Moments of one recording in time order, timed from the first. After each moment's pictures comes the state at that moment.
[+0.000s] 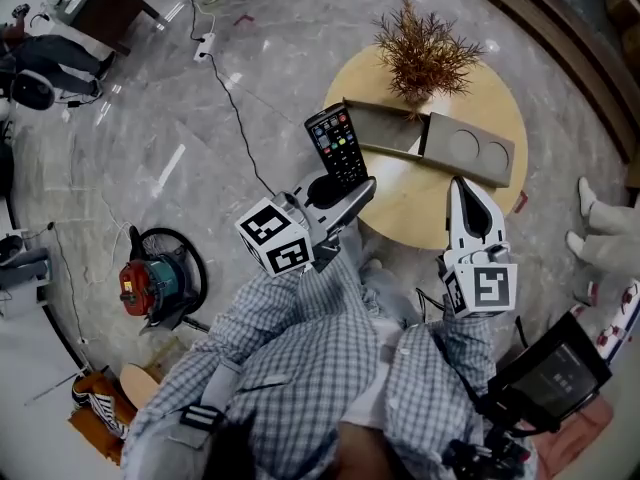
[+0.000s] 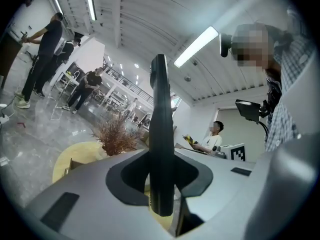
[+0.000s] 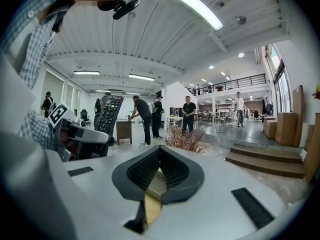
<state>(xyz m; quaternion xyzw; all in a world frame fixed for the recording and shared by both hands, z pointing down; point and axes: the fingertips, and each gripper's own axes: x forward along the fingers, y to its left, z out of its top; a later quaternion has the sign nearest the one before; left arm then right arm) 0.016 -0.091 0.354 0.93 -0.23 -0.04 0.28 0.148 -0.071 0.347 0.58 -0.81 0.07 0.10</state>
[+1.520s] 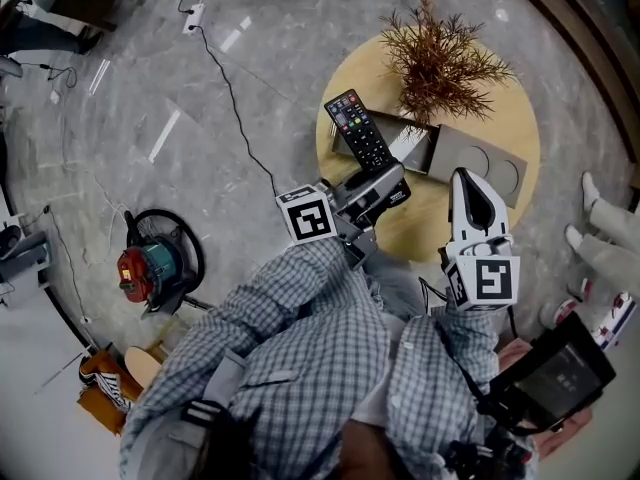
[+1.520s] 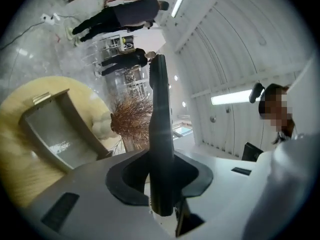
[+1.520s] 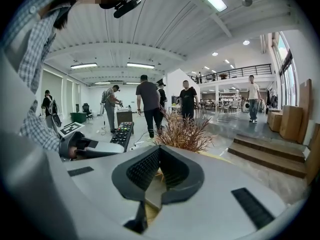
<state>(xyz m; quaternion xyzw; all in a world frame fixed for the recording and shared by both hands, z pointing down) 0.066 -0.172 0.439 0.78 -0.19 -0.19 0.57 0.157 -0.155 0.392 0.56 -0.81 0.13 0.15</state>
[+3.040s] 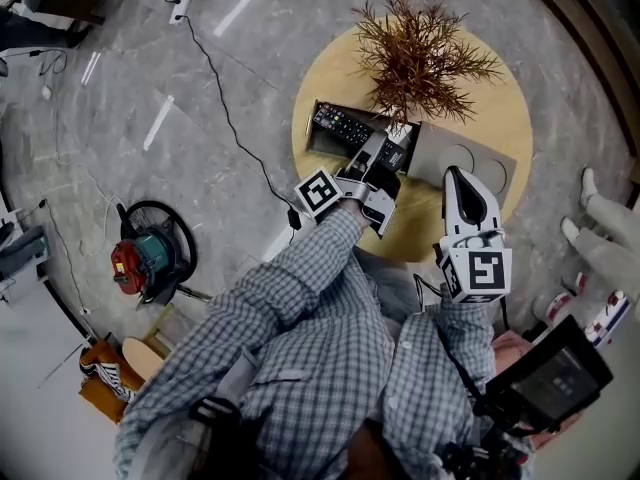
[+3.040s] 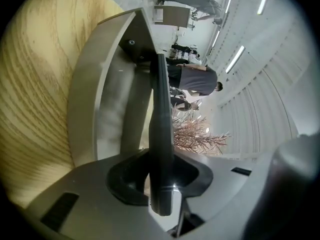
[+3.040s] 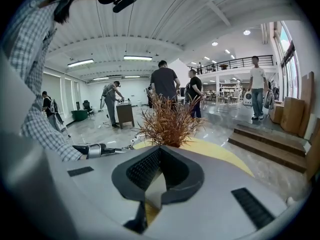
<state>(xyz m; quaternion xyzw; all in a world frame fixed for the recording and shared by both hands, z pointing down) 0.098 -0.222 0.547 0.49 -0.30 -0.37 0.73 0.200 -0.165 0.437 0.55 -0.80 0.17 0.18</state>
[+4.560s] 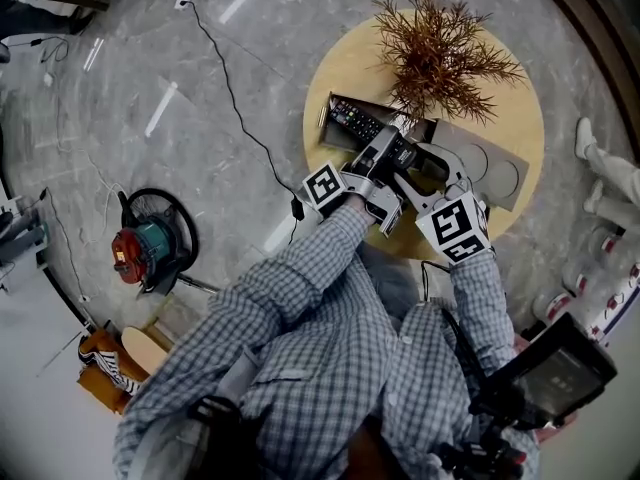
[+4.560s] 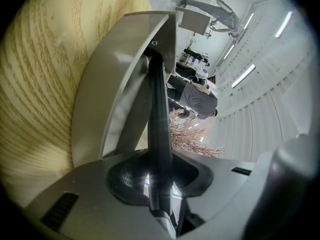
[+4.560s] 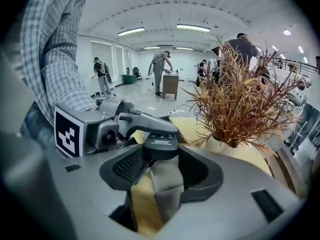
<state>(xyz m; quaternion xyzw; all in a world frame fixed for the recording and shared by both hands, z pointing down) 0.093 -0.222 0.553 0.43 -0.25 -0.42 0.76 0.104 -0.167 0.524 0.27 -0.89 0.11 0.36</state>
